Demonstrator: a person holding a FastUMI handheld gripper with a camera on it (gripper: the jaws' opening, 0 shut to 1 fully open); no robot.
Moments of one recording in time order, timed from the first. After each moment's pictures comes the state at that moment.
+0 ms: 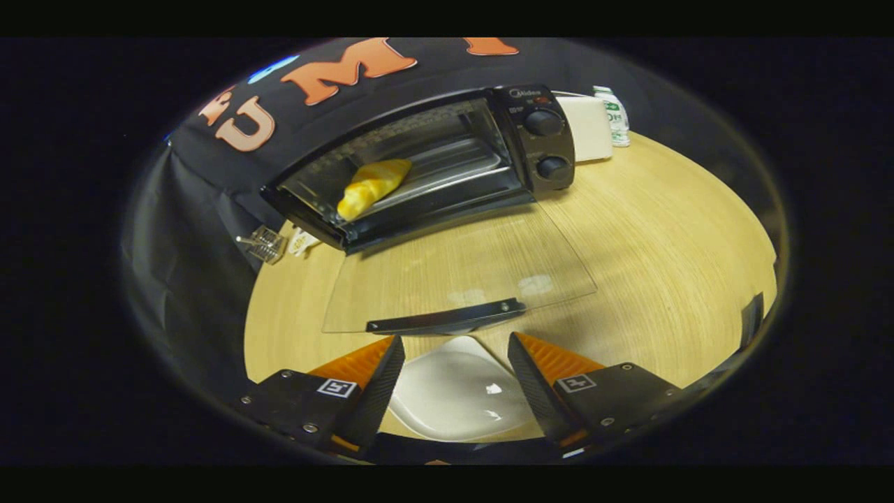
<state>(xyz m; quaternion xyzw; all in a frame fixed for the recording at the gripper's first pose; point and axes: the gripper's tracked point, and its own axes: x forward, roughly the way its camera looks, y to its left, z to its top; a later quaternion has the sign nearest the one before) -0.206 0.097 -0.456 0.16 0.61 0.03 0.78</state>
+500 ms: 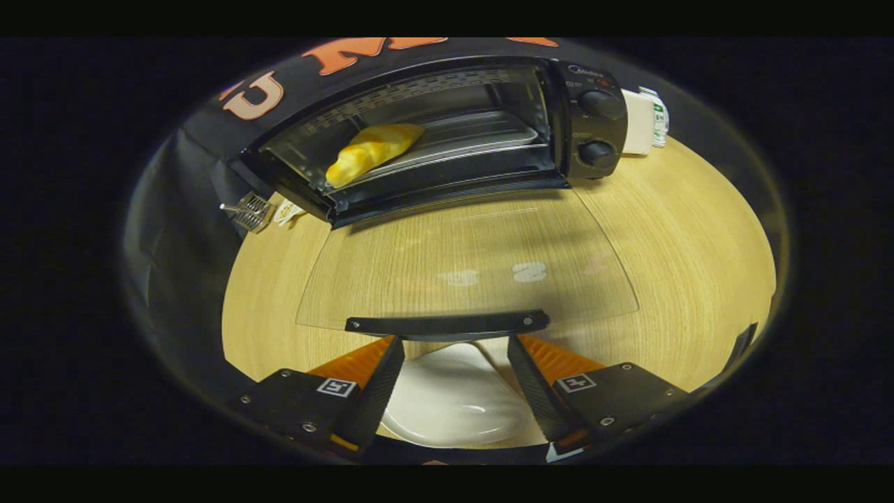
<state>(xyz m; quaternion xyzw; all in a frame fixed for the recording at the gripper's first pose) -0.201 0.112 -0.485 0.12 0.65 0.06 0.74</state>
